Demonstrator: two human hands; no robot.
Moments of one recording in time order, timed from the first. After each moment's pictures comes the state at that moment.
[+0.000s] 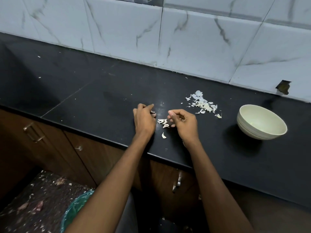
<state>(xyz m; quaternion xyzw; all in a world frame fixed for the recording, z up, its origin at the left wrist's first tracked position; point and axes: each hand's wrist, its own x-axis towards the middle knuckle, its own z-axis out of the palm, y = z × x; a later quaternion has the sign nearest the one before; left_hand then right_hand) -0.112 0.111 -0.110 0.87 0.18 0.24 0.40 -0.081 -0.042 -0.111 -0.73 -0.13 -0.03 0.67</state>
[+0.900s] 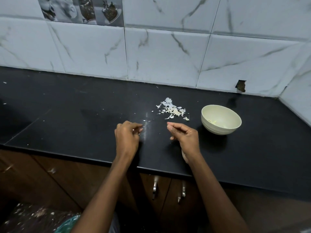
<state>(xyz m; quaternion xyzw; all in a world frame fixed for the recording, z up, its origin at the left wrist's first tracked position) -0.142 0.060 -0.104 0.85 0.06 0.32 0.41 -0.111 -0.149 -0.099 -0.63 -0.09 -0.05 0.77</state>
